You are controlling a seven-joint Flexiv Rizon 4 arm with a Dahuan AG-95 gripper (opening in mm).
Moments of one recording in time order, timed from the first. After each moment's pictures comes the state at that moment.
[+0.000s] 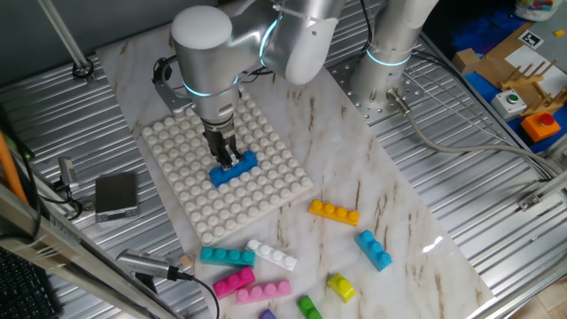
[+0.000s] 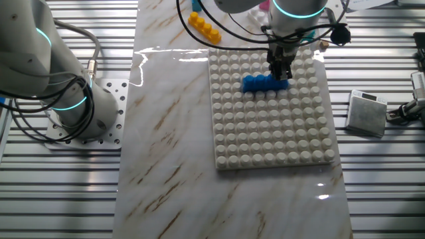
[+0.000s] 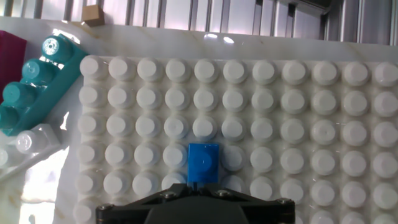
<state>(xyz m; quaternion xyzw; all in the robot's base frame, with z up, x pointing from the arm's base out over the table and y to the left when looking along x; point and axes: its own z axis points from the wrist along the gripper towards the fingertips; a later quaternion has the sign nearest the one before) 0.530 0.085 0.082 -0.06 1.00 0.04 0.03</state>
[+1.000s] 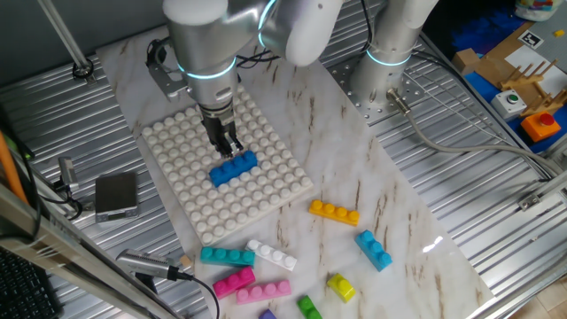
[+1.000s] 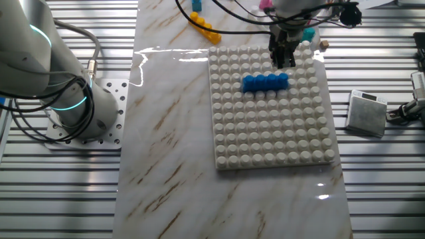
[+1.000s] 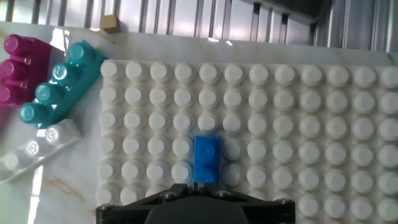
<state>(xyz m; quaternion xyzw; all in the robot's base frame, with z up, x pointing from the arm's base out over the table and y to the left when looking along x) 0.529 0.089 0.134 -0.07 1.00 0.04 0.02</state>
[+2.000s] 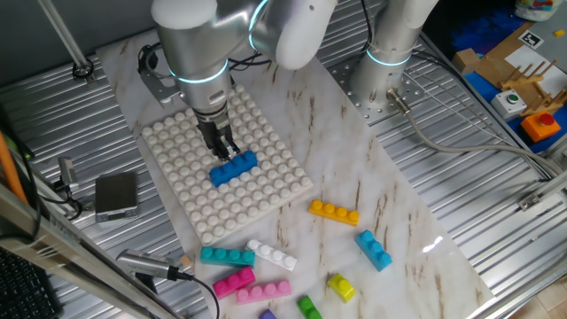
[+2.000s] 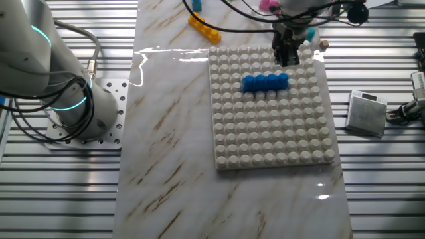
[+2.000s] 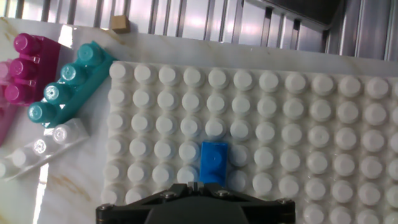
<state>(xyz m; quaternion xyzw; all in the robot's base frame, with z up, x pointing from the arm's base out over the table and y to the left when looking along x) 0.534 0.094 0.133 -0.08 1.00 0.04 0.01</state>
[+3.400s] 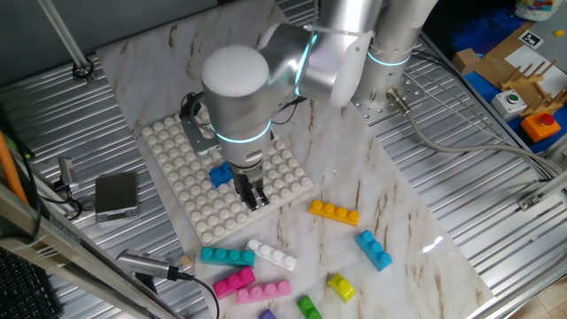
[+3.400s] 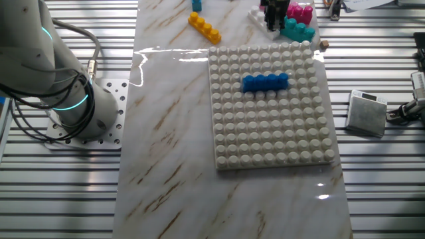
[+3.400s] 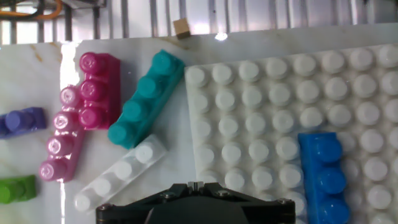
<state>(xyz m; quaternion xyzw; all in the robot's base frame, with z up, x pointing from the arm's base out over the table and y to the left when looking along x) 0.514 0.211 0.112 -0.01 1.00 0.04 0.02</state>
